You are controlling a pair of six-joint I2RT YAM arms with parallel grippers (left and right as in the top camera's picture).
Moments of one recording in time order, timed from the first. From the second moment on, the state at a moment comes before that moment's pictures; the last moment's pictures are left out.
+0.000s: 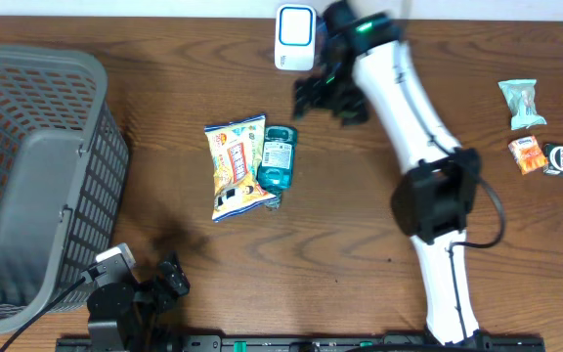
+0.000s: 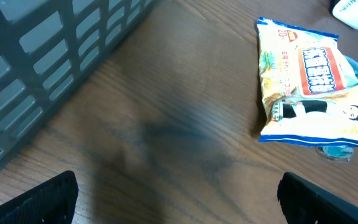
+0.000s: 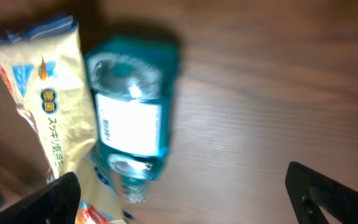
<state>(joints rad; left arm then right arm) 0.02 0.01 0.40 -1.07 -0.05 -0.43 0.41 2.41 2.36 -1.46 -0.27 0.41</state>
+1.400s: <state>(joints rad) 0.02 0.01 0.40 -1.07 -0.05 -0.43 0.42 2.19 1.79 -1.15 0.00 0.13</state>
